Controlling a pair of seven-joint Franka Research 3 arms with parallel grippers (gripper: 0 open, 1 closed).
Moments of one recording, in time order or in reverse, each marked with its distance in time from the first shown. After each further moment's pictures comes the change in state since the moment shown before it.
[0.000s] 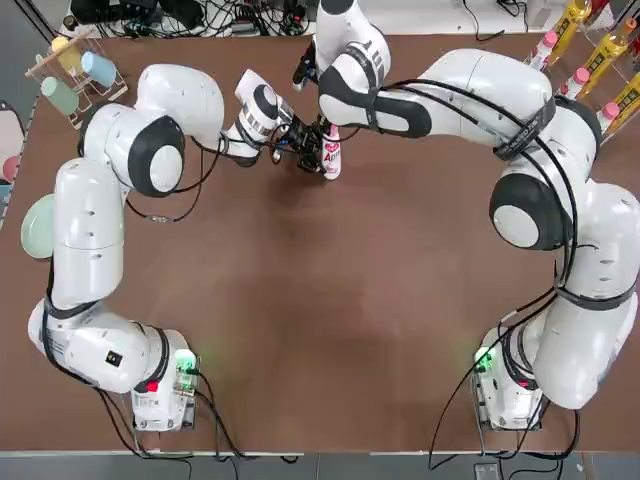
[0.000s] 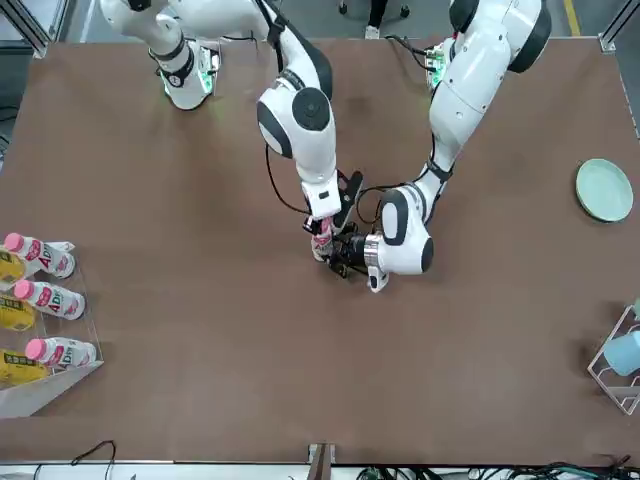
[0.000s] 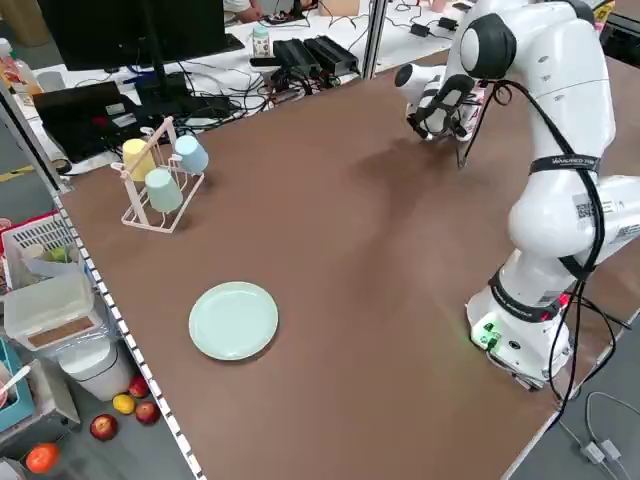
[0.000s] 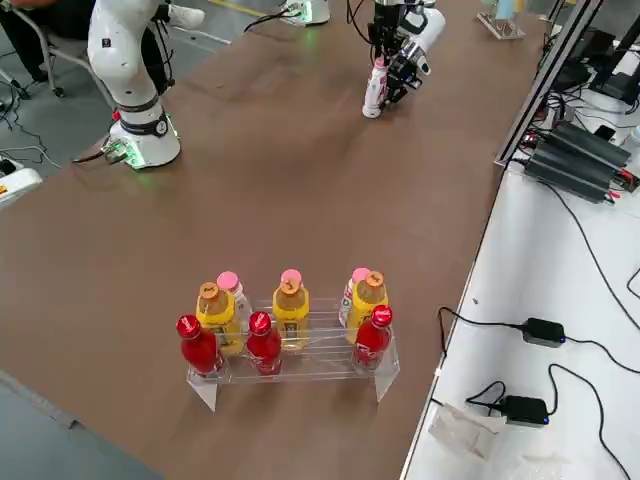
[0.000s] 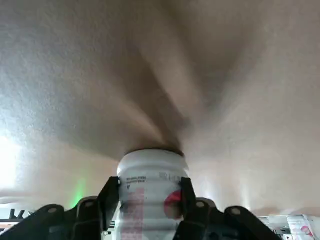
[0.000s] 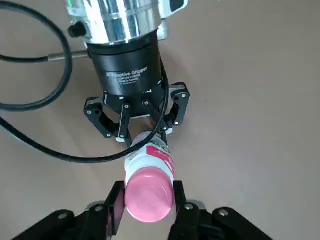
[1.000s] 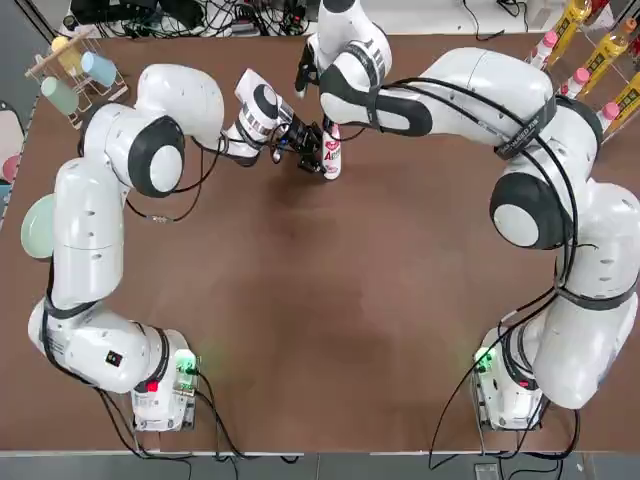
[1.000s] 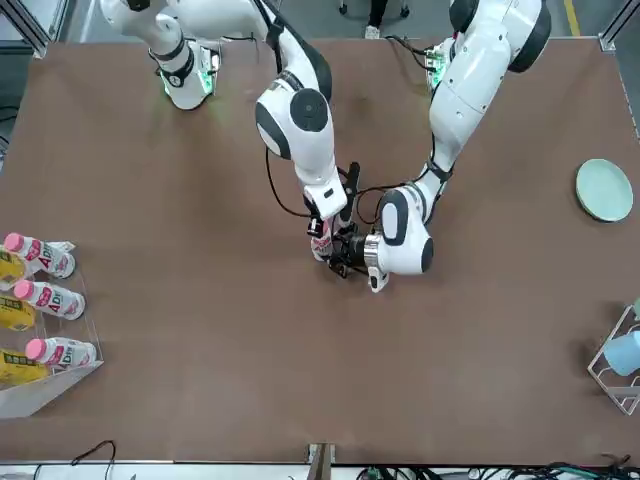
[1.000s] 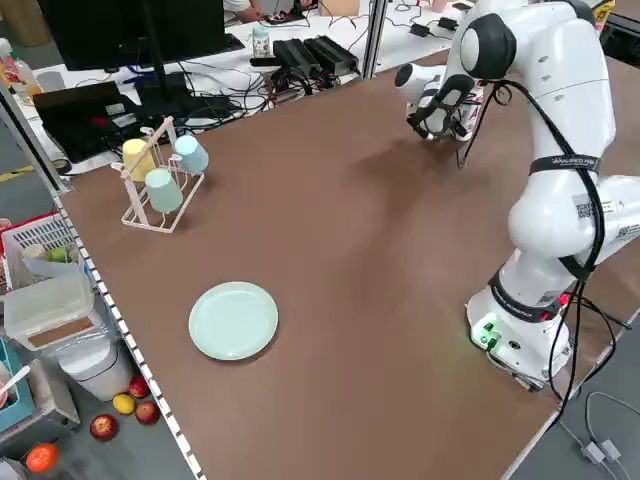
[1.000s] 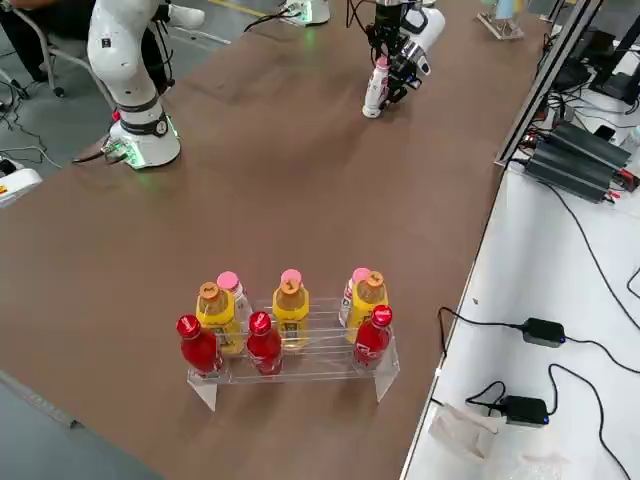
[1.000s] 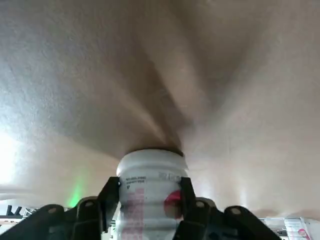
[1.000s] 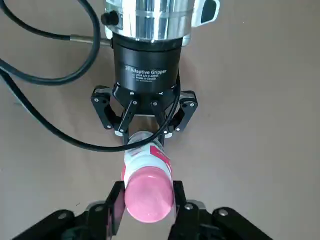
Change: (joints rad) left arm 0.000 0.000 0.000 0.001 0.001 -0.002 -0.024; right arm -0.004 -0.001 -0.002 -0.001 0.000 0.011 -0.212
